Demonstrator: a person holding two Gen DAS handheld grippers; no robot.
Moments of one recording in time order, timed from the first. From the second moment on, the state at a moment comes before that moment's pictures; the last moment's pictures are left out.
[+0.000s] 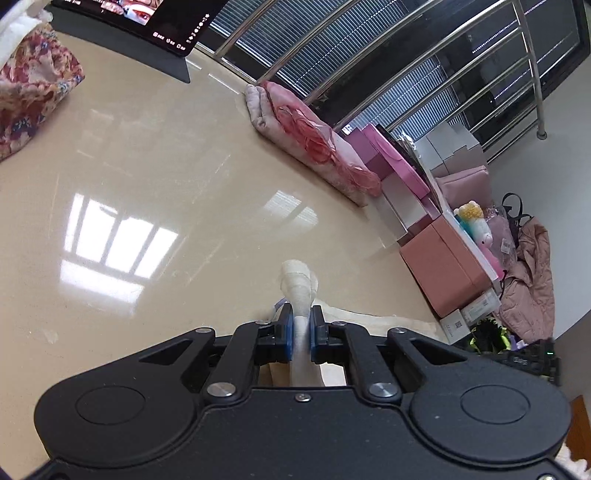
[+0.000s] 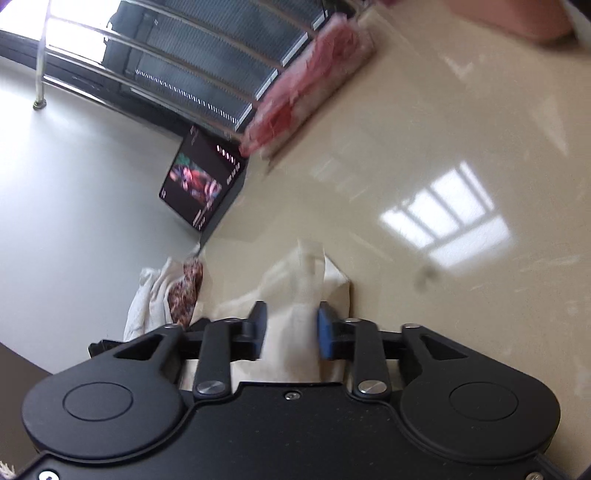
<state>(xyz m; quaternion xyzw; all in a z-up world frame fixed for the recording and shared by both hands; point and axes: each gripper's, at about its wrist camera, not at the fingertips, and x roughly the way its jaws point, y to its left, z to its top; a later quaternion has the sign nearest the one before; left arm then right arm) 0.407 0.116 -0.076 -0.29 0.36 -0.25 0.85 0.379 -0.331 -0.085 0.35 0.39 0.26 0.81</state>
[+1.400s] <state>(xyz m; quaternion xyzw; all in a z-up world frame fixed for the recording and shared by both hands) 0.230 0.025 -0.054 0.04 0.31 -0.24 0.92 0.202 -0.207 -0.078 -0.01 0.24 0.16 0.96</state>
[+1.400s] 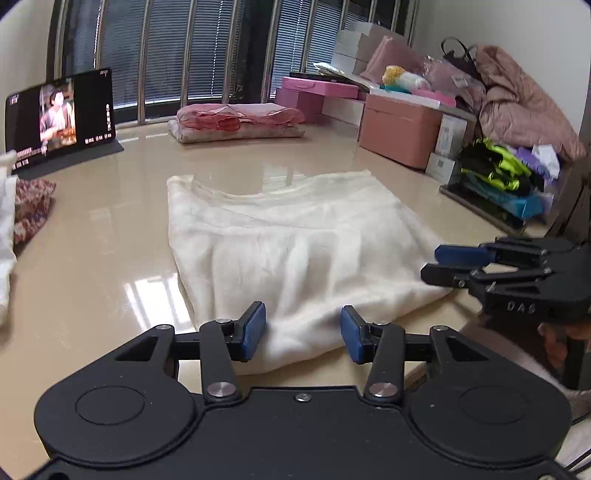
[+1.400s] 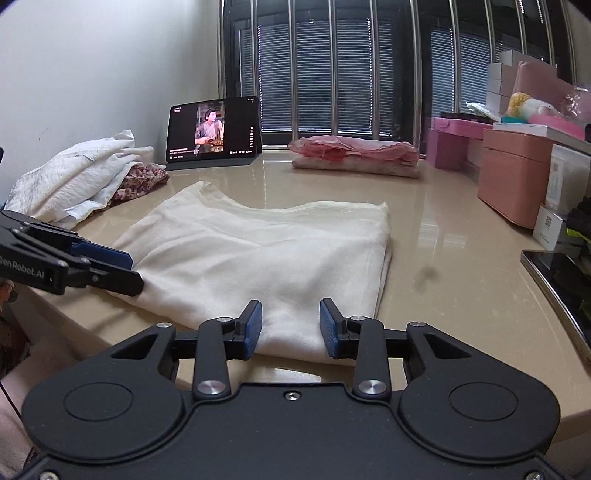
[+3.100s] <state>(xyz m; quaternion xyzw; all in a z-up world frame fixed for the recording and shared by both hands) 0.173 0.035 0.012 -0.04 0.23 -0.16 0.96 0.173 -0.209 -0.017 0.02 0.24 0.15 0.96</state>
